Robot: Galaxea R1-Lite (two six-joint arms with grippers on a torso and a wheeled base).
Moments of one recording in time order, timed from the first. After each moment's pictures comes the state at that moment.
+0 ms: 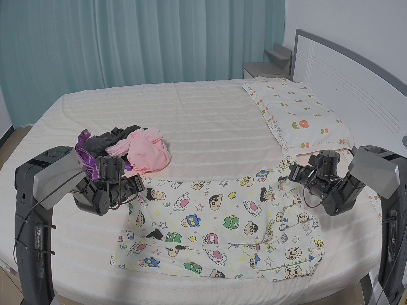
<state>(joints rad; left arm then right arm) -0.11 2.45 -1.15 -0.78 -0.06 -0.43 0.13 2.42 -1.00 -1.15 0.05 0.36</state>
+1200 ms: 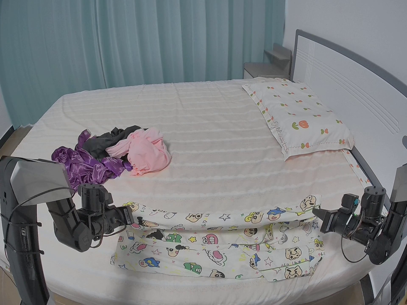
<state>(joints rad) -0.13 2.31 -0.56 -1.17 -0.07 -0.32 0.11 2.05 -0.08 -1.53 0.23 0.21</state>
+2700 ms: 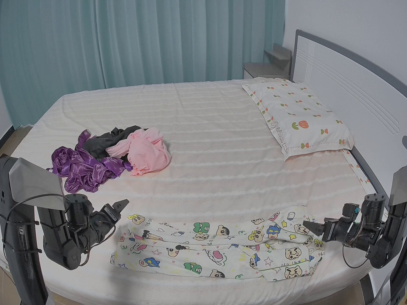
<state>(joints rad) -0.09 2.28 -0.30 -1.55 -0.06 -0.89 0.12 2.09 -0.05 -1.55 0.26 0.24</state>
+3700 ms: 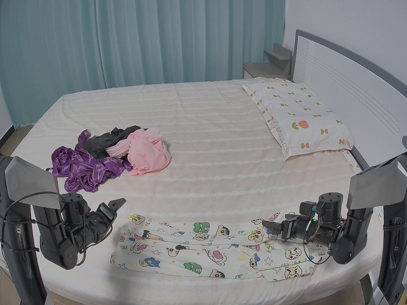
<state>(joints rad) -0.07 2.28 -0.28 -1.55 -0.13 -0.95 0.31 2.35 -0.39 -1.49 0.21 0.24</state>
